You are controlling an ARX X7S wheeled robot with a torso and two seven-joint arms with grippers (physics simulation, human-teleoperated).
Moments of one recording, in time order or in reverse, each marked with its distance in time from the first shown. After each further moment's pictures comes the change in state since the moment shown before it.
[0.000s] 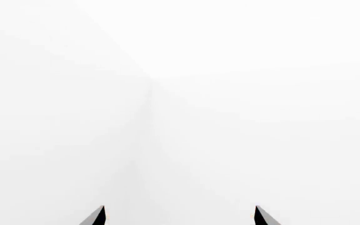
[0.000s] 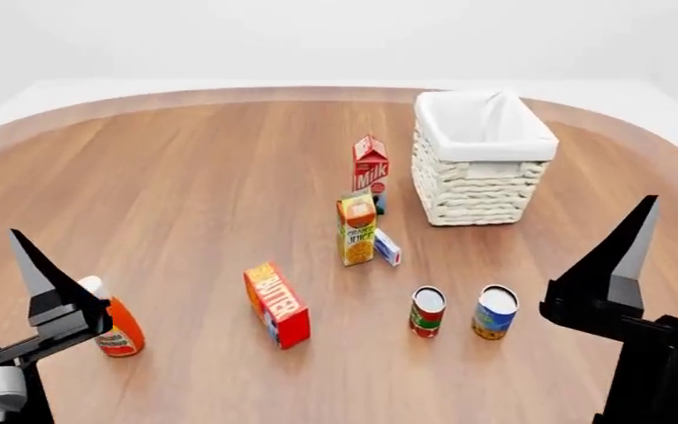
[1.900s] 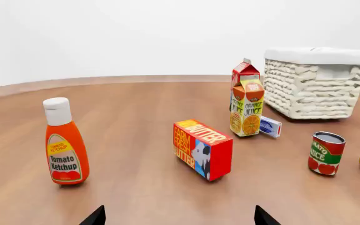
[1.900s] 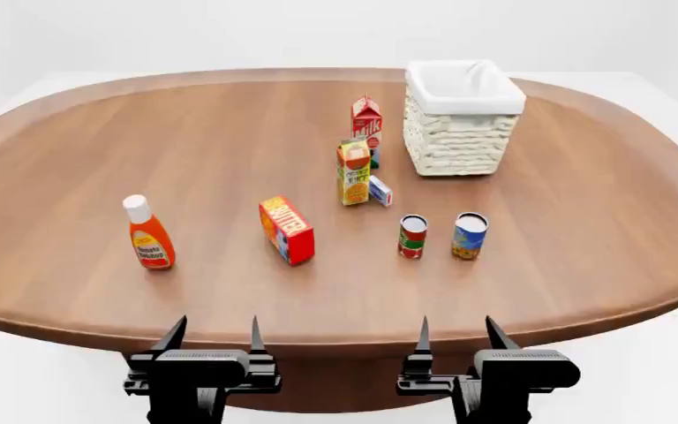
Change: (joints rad) left arm -0.085 0.162 0.169 -0.434 0.096 -0.333 0.358; right arm -0.009 -0.181 -0.084 0.410 -0.132 0.475 -0.273
